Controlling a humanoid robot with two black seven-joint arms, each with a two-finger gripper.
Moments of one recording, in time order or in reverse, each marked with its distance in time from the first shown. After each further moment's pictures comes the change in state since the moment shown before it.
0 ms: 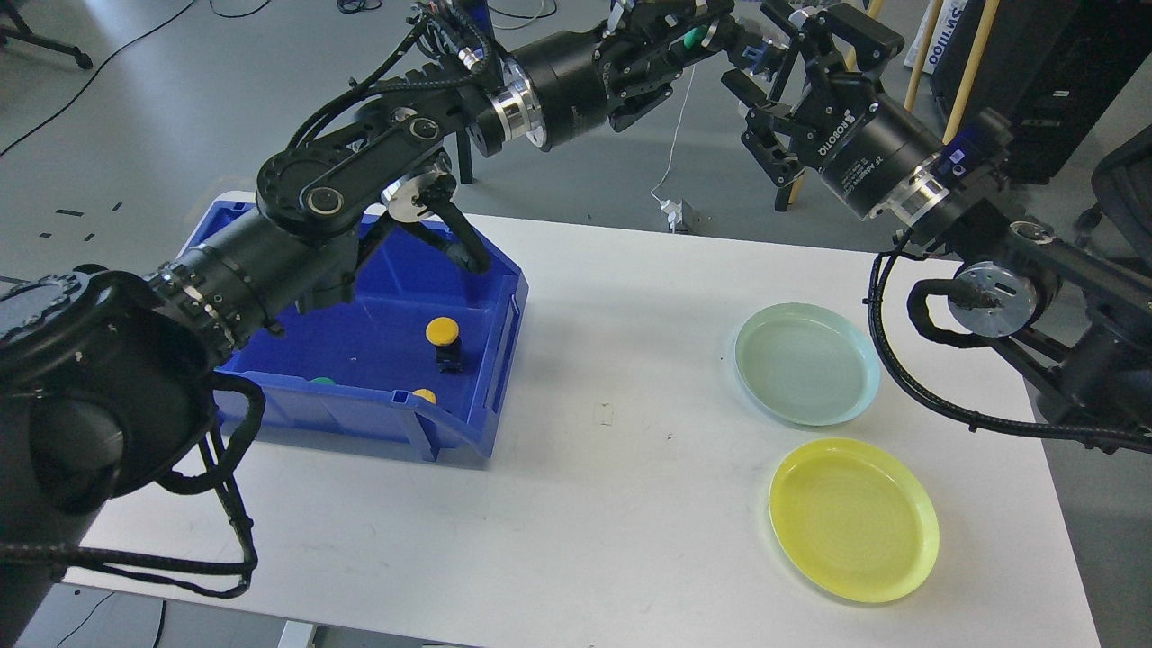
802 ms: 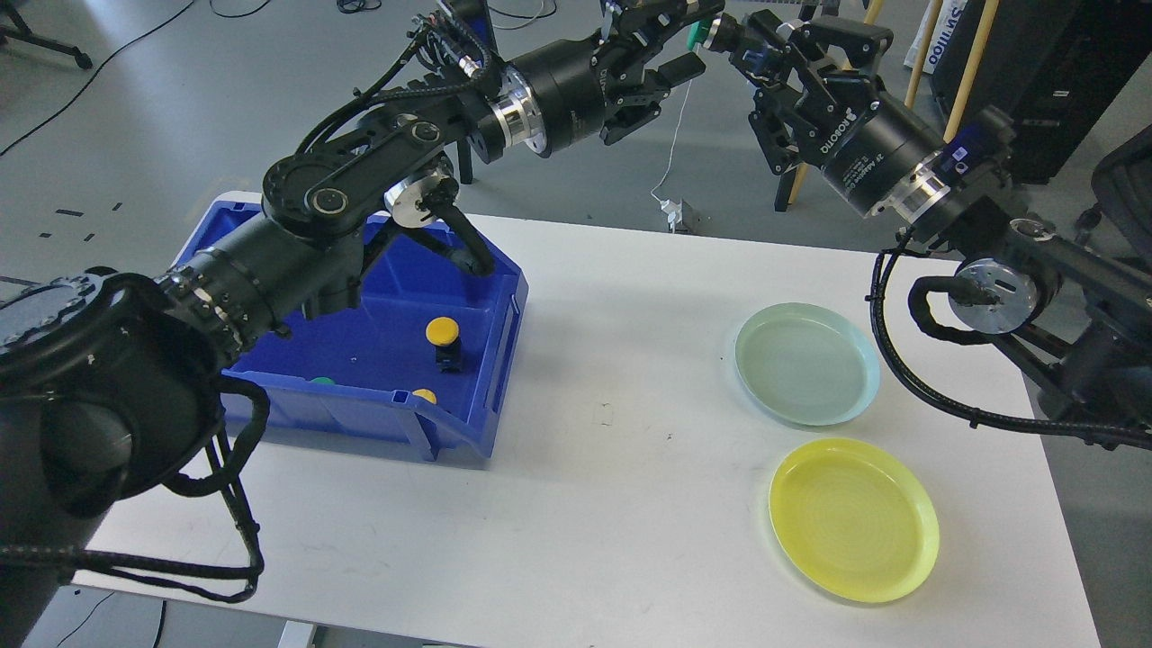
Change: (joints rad) left arm 0.001 -0.004 0.021 0.039 -0.044 0.000 0.026; right arm 0.007 0.000 -0.007 -0.017 -0.005 -0.003 0.001
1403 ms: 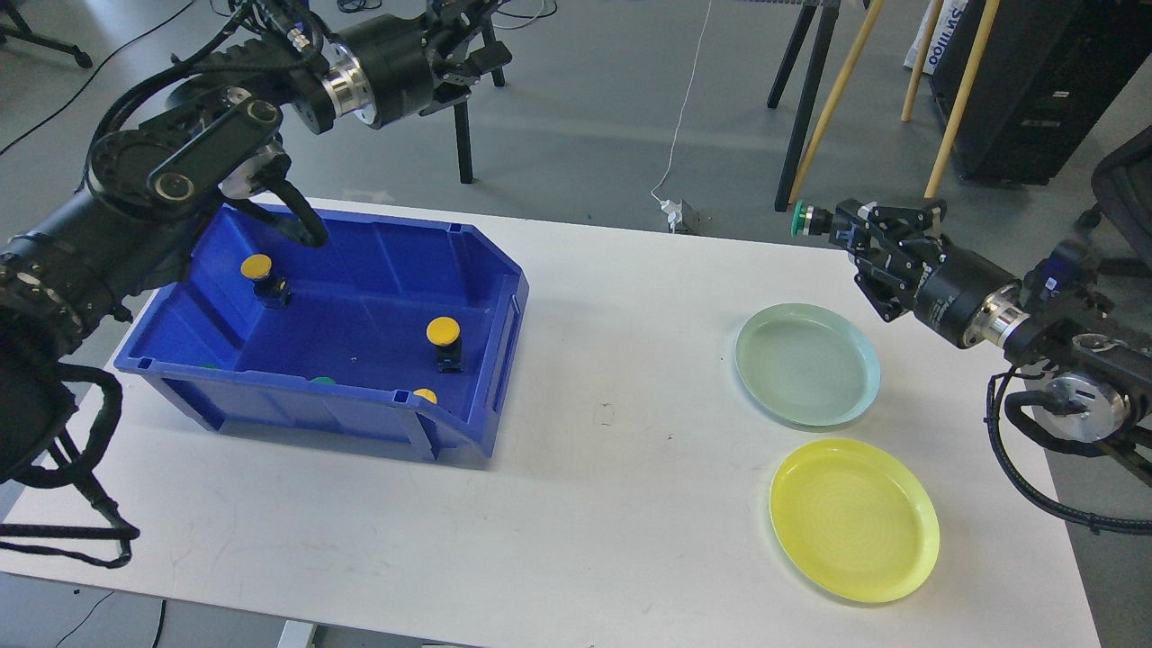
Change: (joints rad) left arm 0.024 0.293 0.010 -0.015 0.222 0.000 -0.057; right arm -0.135 -0.162 -0.290 -0.175 -0.041 0.000 -0.016
